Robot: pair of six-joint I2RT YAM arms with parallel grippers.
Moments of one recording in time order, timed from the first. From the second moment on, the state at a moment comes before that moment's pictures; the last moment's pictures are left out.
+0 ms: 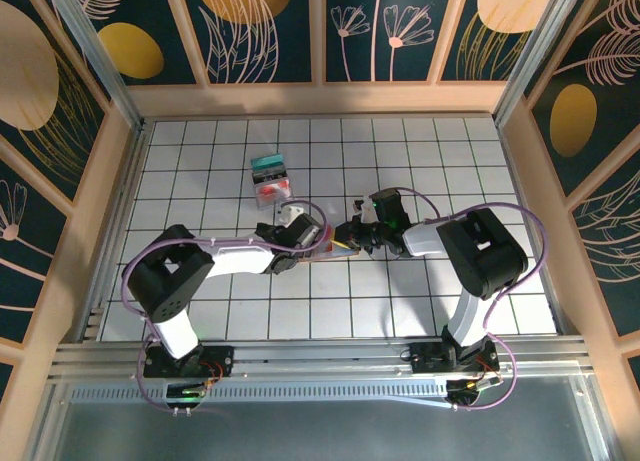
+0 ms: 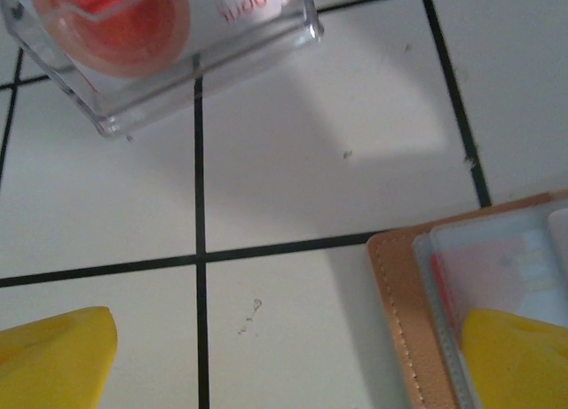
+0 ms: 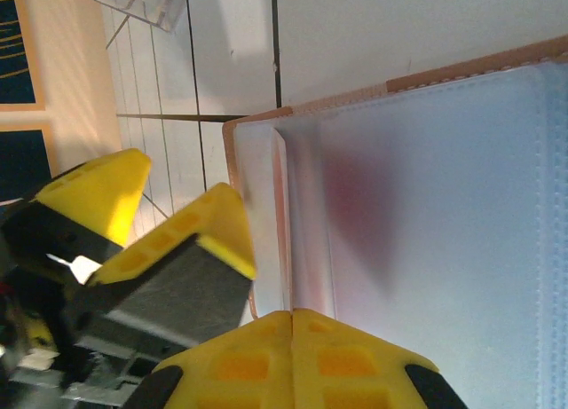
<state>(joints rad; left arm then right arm) -0.85 1.76 0.86 -0.14 -0.60 -0.54 0.50 1.78 0.69 0.35 -0.72 0.89</state>
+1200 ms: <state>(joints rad) -0.85 1.72 0.82 -0.12 -0.59 -0.55 0.51 1.62 0.71 0.17 -0.53 0.80</state>
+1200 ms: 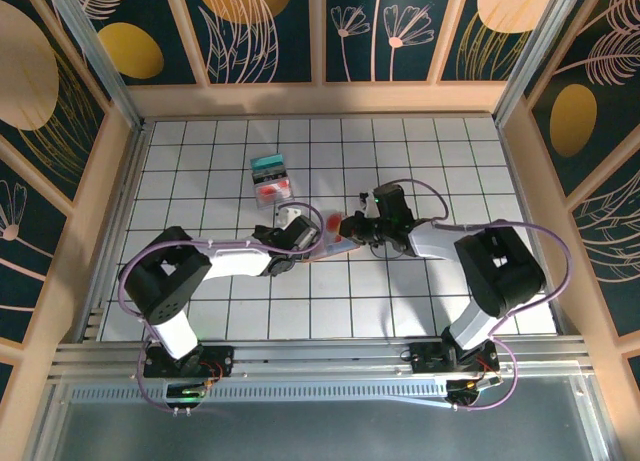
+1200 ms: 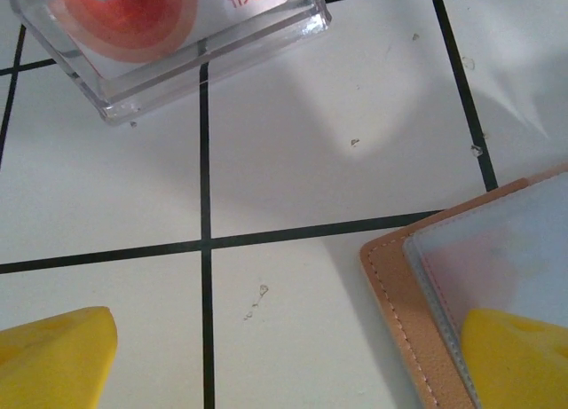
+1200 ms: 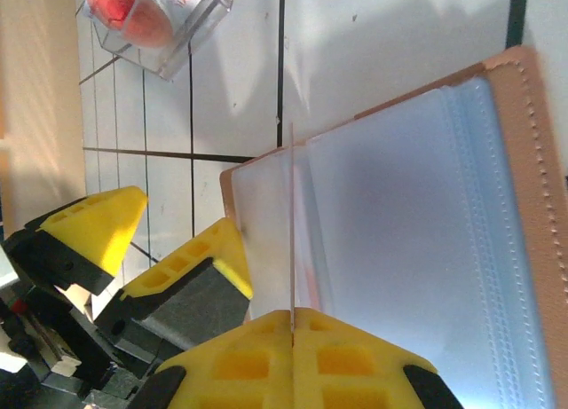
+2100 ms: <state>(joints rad) -0.69 1.38 0.83 0.14 -0.18 -0.63 0.49 1.25 0.61 0.29 -0.35 0.73</state>
